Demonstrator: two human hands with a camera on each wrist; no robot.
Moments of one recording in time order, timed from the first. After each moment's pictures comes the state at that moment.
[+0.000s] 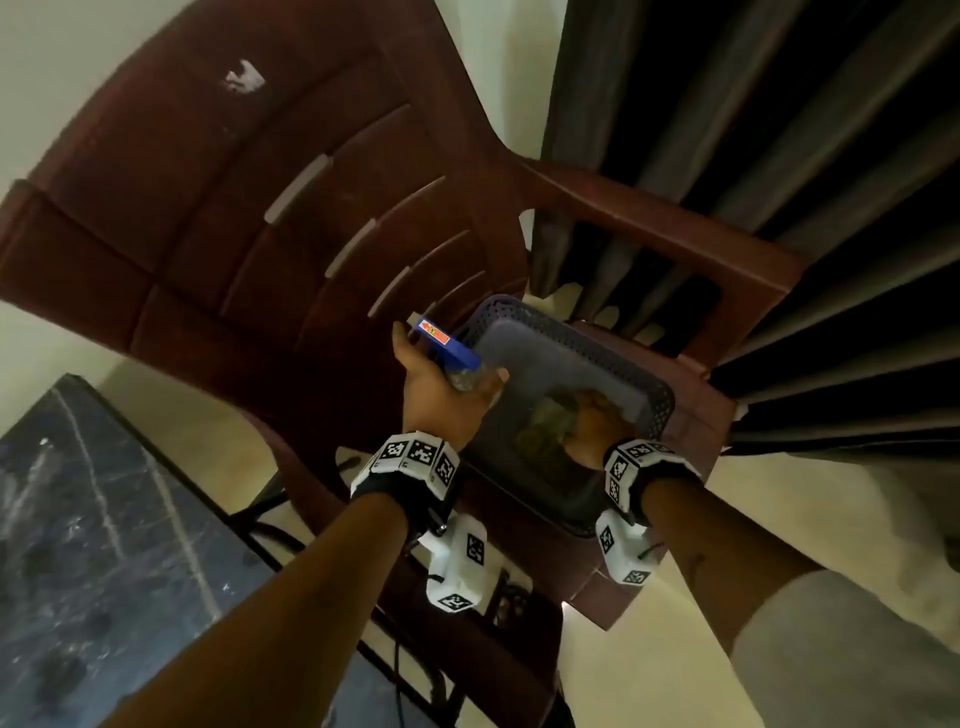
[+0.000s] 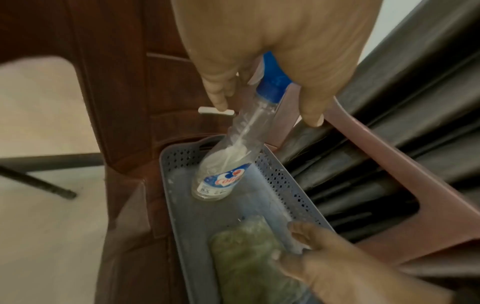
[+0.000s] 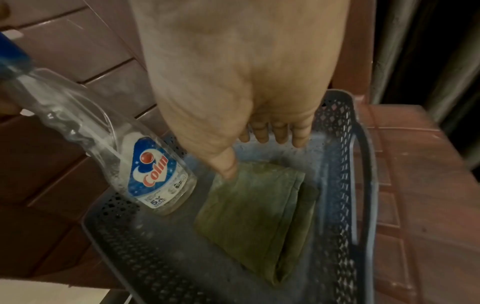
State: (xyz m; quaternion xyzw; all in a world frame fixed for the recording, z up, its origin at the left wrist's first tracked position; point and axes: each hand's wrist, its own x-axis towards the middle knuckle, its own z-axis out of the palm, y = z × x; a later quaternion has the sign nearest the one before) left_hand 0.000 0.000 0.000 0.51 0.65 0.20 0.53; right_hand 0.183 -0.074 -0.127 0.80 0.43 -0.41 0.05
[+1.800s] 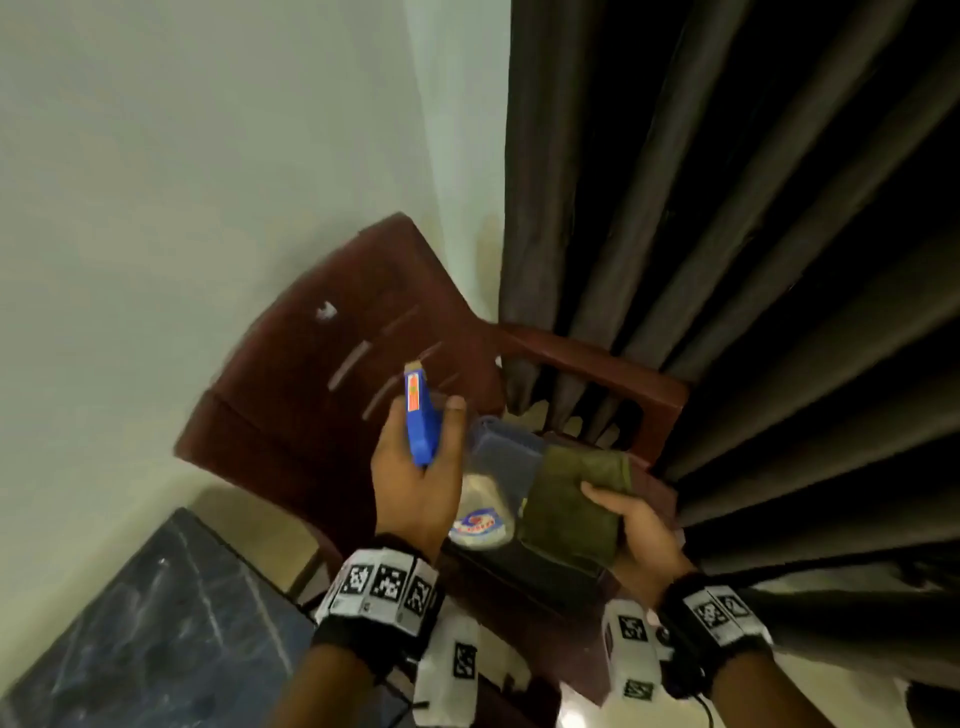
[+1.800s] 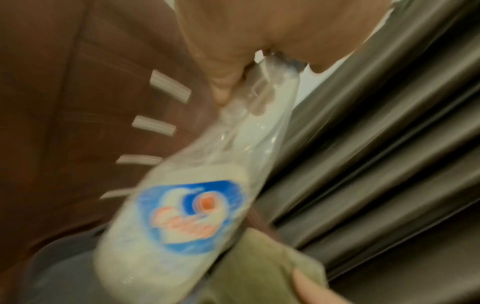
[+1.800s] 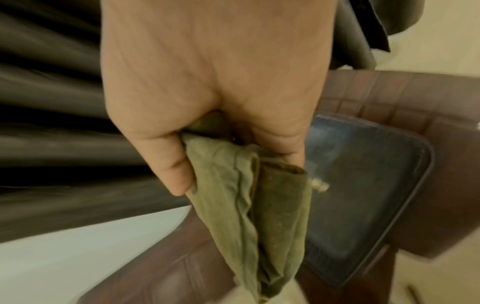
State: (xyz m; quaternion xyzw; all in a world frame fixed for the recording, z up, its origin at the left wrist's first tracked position) left_hand -0.009 -0.014 0.196 0.58 0.54 0.41 0.44; right_hand 0.172 -0.134 0.107 0.54 -0.05 -0.63 -0.55
